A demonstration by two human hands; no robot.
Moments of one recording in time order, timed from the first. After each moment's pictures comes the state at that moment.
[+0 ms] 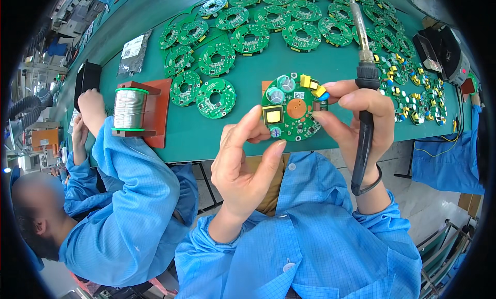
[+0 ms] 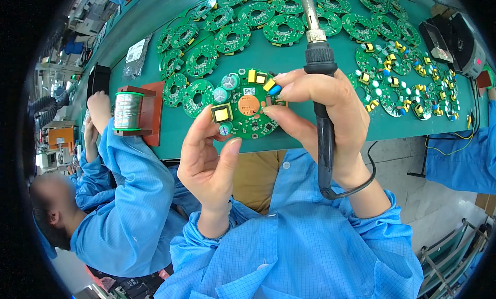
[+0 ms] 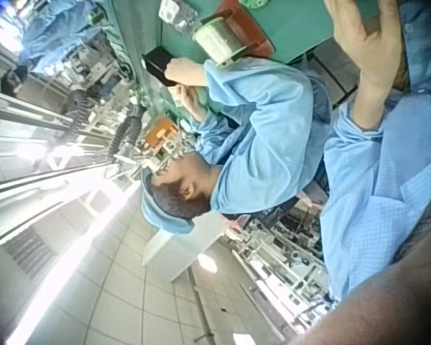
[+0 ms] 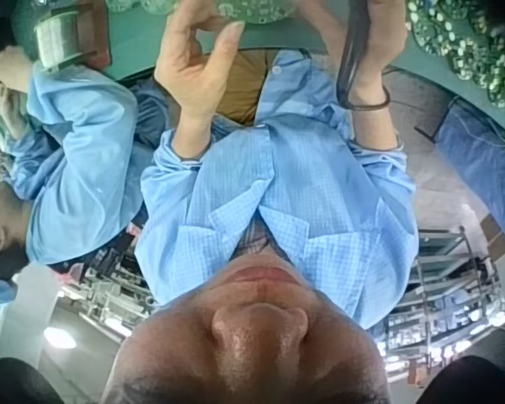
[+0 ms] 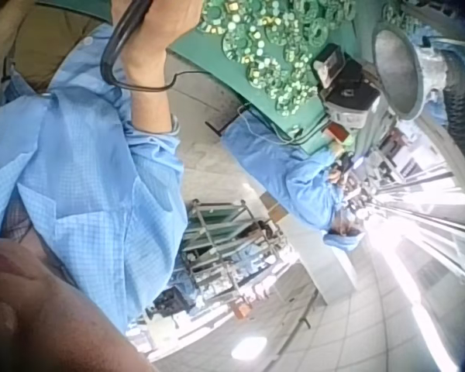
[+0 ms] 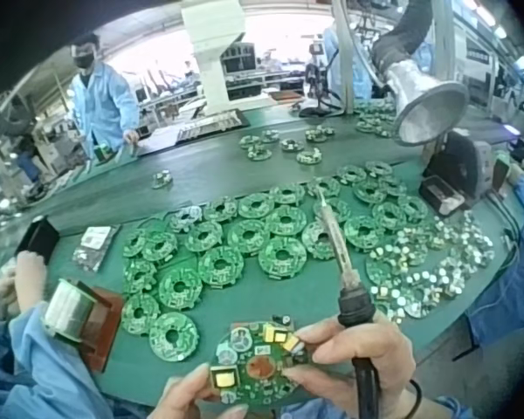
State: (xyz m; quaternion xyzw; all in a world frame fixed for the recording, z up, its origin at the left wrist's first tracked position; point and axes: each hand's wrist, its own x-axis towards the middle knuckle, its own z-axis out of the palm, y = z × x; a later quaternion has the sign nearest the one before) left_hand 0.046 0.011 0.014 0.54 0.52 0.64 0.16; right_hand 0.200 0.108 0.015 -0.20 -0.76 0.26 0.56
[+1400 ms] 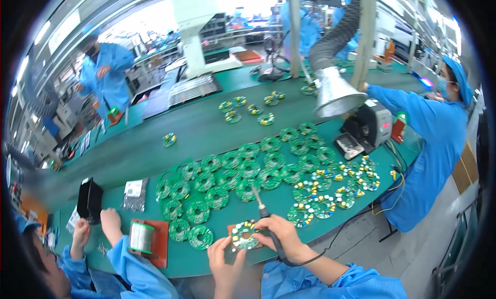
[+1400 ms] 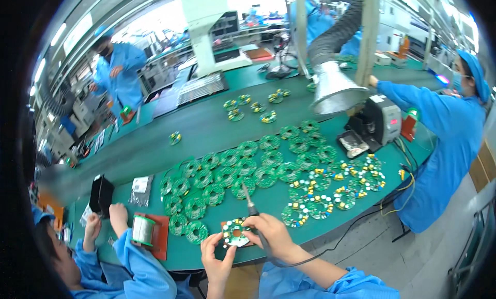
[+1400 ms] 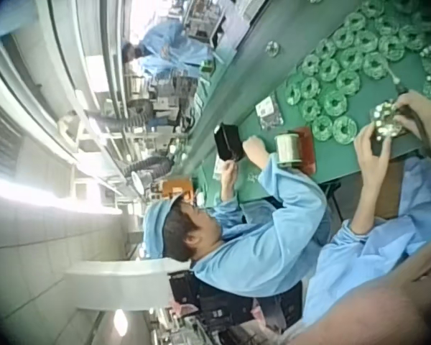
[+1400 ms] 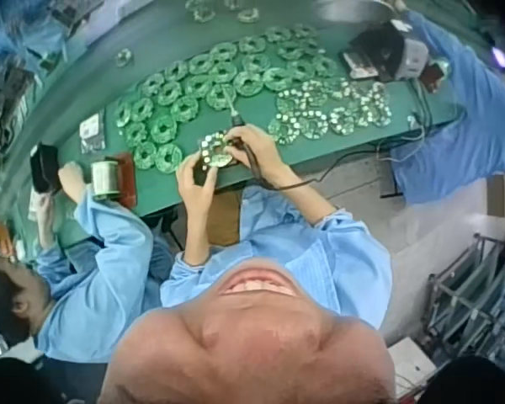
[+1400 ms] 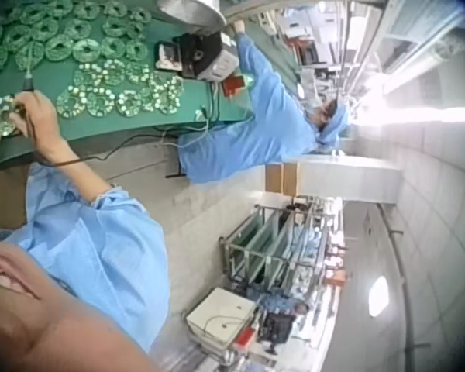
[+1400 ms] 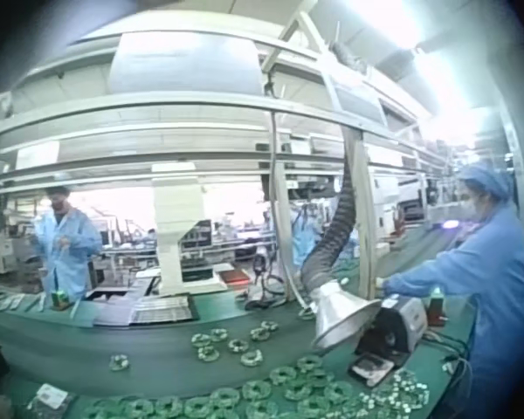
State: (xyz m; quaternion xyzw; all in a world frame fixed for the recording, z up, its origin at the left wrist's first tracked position) left_hand 0.040 0.020 -0.009 0.57 0.64 0.50 0.10; right_hand 0.199 0.106 0.005 -0.34 -0.76 0.27 0.48
